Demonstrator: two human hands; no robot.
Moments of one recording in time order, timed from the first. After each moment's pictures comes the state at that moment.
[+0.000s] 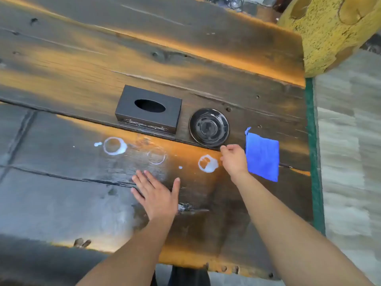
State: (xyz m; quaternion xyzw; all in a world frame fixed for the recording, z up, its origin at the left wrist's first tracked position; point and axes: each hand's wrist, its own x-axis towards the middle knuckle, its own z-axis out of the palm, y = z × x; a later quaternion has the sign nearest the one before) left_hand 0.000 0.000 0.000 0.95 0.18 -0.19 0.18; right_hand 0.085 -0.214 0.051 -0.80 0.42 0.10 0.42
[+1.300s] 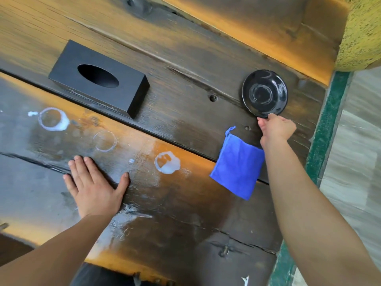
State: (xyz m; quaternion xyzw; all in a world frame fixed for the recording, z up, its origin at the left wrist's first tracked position) left_hand -0.001 -0.021 -0.023 0.97 0.24 -0.06 0.07; right_hand 0.210 -0.442 0.028 -0.58 0.56 -0.14 0.58
